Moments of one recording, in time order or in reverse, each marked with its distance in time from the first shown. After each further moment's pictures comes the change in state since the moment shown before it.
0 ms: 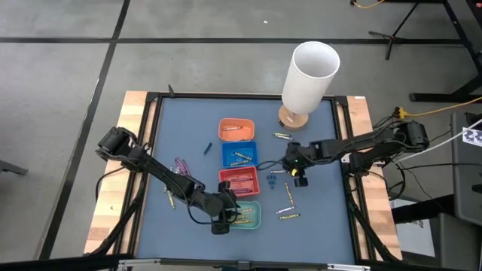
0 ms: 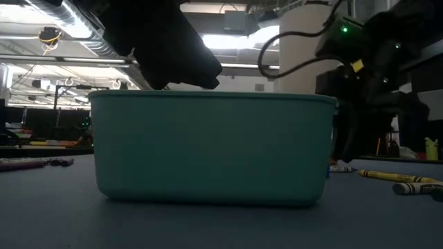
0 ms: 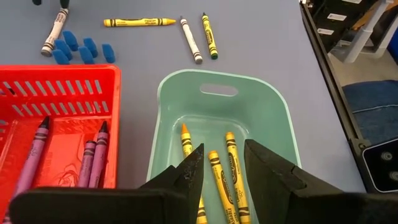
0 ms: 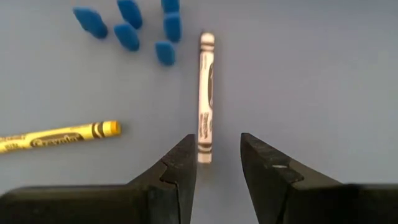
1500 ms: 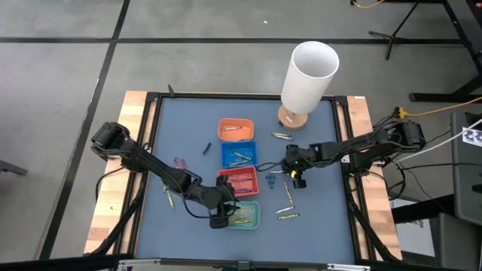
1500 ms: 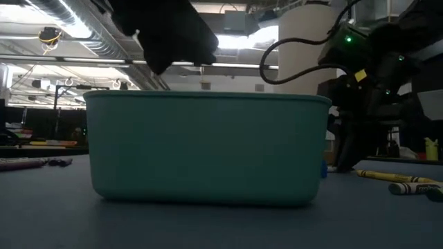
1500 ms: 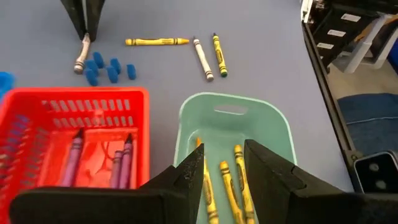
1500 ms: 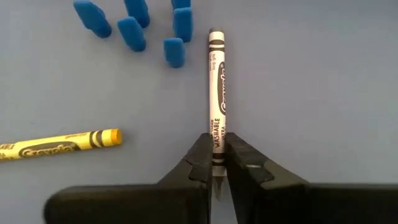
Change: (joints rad) left arm 0.032 -0.104 0.000 -0.091 0.007 0.003; right arm 0.000 0.047 -0.059 0.154 -0.015 -0.004
